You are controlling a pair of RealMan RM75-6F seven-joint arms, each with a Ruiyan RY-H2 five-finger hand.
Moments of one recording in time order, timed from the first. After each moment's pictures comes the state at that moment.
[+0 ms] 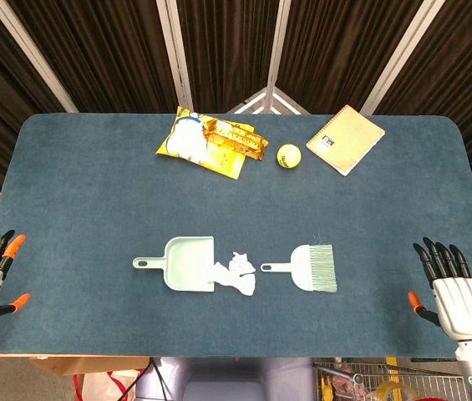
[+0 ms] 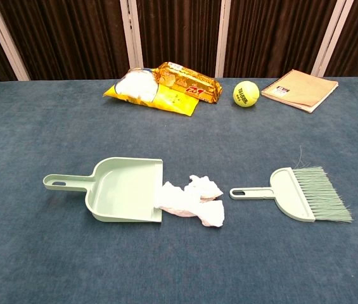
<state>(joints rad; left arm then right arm) -0.10 -1.11 -0.01 -1.63 1.51 1.45 0.17 0.09 -1.12 0.03 -1.62 -1.55 1.47 -0.11</state>
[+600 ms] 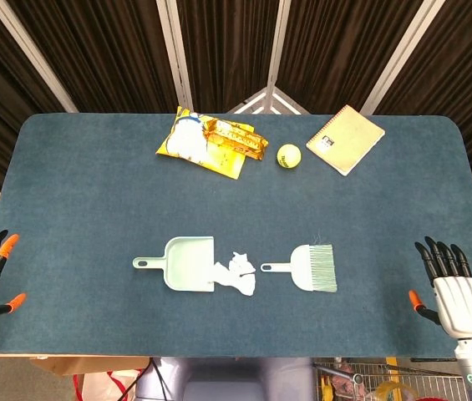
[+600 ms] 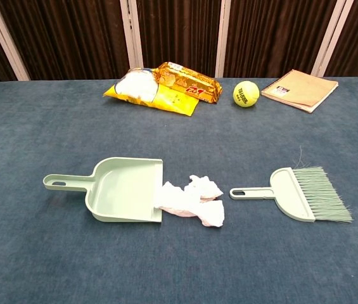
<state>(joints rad) -0.09 -1.09 -0.02 -1.64 1.48 1.45 0.15 0.09 -1.12 0.04 -1.63 -1.53 1.45 -0.12</state>
